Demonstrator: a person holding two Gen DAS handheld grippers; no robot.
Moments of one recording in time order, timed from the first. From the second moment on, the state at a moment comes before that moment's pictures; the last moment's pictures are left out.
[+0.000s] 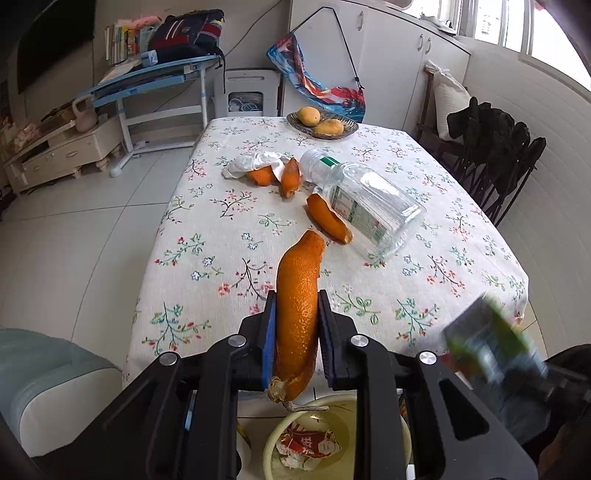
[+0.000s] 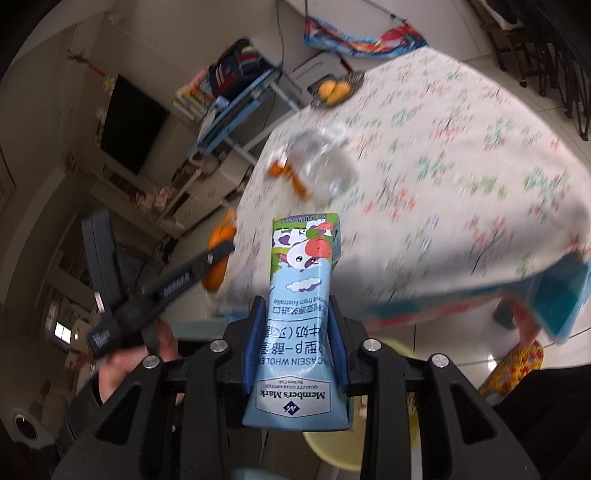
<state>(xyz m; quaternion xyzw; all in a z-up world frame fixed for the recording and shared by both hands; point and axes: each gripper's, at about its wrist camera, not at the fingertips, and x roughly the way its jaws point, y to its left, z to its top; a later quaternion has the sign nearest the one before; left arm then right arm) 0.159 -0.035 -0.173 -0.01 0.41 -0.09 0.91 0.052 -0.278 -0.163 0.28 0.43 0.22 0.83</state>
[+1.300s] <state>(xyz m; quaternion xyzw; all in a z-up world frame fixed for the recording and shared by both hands) 0.105 -0.041 -0.178 0.01 0.43 -0.15 0.89 0.039 -0.250 -0.187 0.23 0.47 0.17 0.83</state>
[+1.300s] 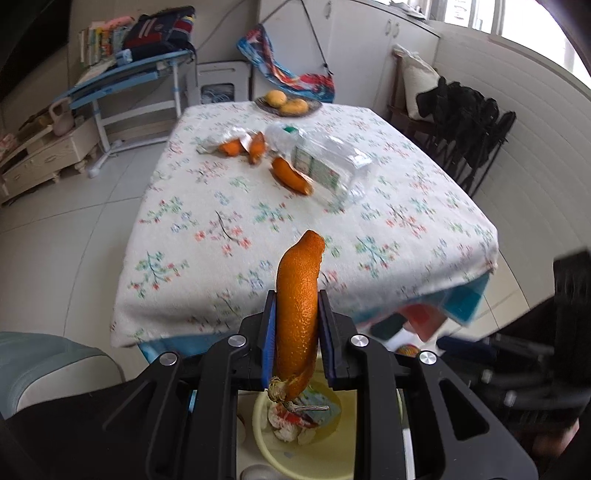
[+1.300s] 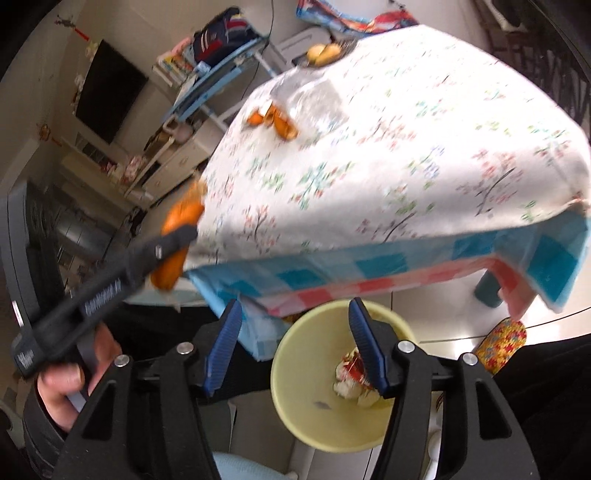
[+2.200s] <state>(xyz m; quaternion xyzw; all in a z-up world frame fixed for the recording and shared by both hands) 0.060 -0.068 -0.222 0.09 0.51 -0.17 0.84 0.035 -0.277 -0.179 0.25 0.43 0.12 0.86</state>
